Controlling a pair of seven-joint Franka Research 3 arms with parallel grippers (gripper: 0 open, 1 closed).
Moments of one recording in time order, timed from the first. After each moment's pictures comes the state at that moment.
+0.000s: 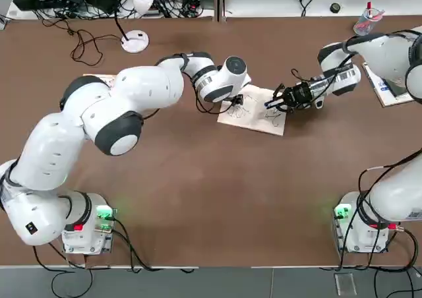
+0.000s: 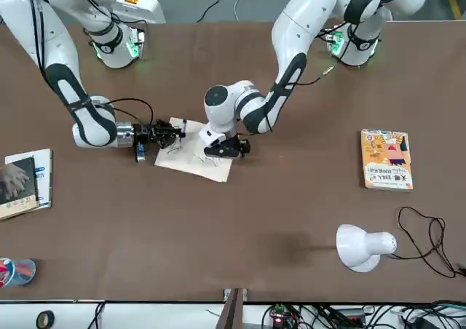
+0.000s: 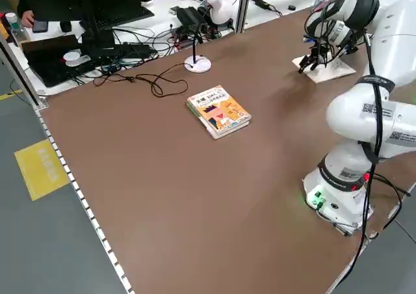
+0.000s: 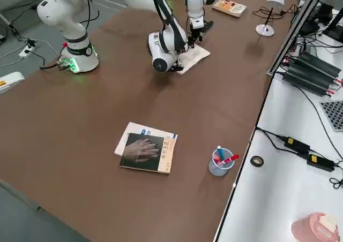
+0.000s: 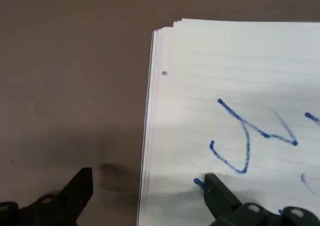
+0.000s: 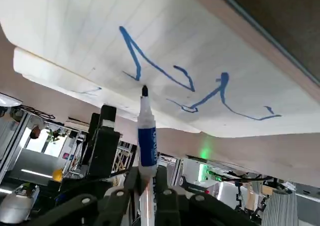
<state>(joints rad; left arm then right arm) -0.92 0.87 0.02 -1.47 0.22 2.35 -0.89 0.05 0.49 0.18 -2.26 1.39 1.99 0.11</state>
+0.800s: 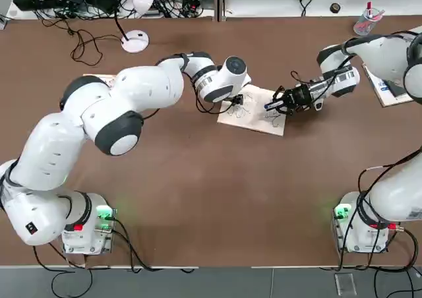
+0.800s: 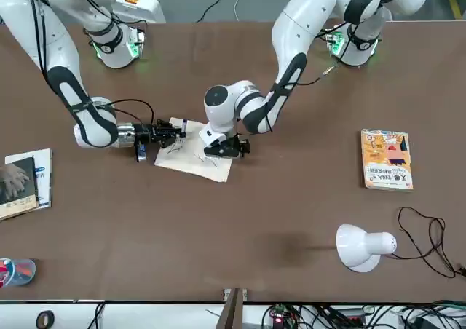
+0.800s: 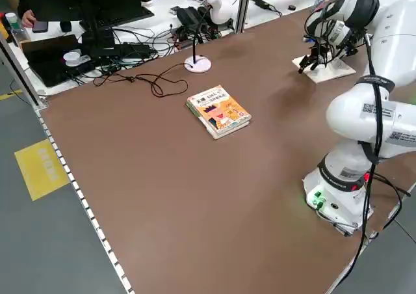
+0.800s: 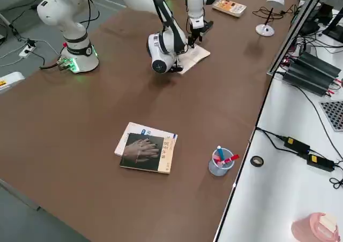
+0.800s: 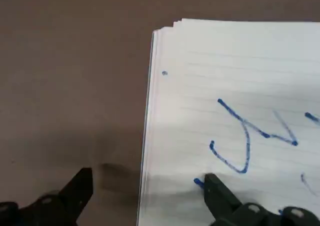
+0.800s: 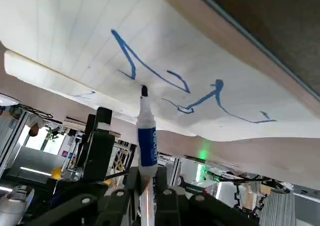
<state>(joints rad) -0.92 0.87 0.02 -1.47 0.22 2.35 -0.89 0.05 0.51 0.18 -2.26 1.39 1.99 0.09</state>
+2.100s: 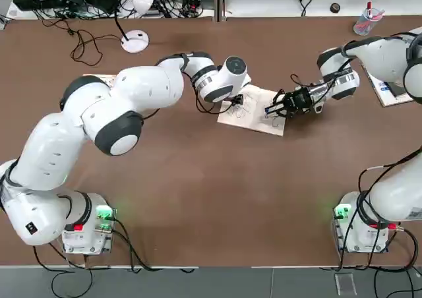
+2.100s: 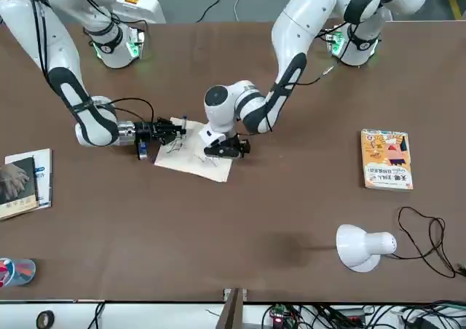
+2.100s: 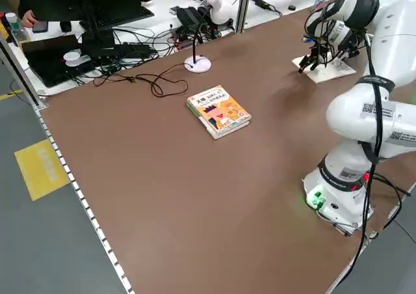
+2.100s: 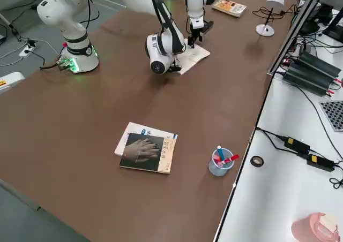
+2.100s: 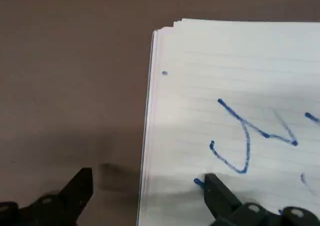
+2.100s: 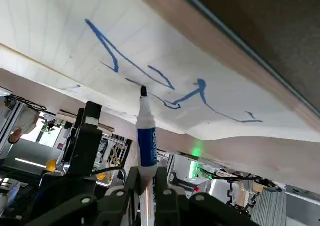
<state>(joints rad) -0.92 0.87 0.02 -1.47 0.22 2.35 -0.89 0.05 0.51 0.18 -2.29 1.39 1.97 0.03</state>
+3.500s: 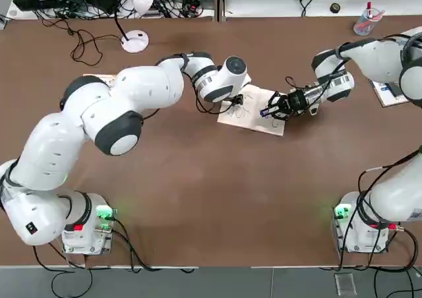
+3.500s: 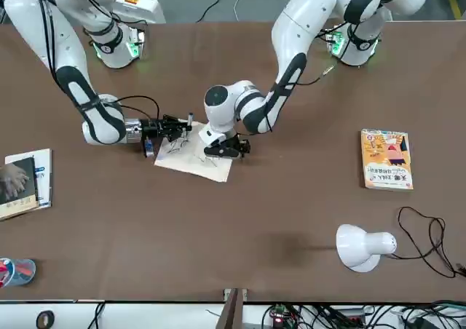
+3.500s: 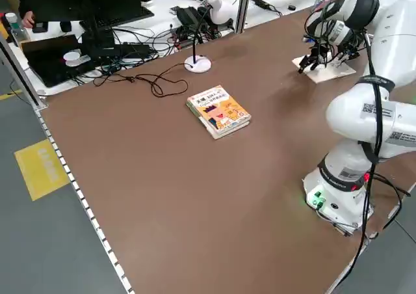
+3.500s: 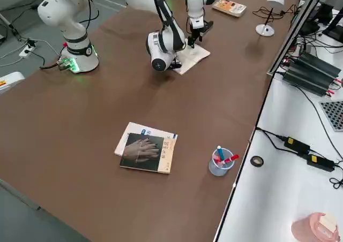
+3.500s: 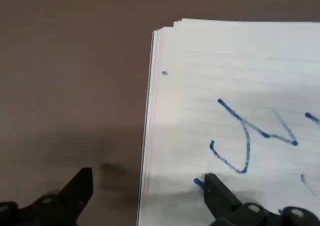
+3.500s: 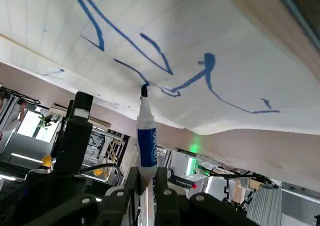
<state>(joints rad) -0.92 0.87 0.02 -1.47 0.22 2.35 -0.89 0.09 0.51 0.18 -2.29 1.43 1.97 0.01</state>
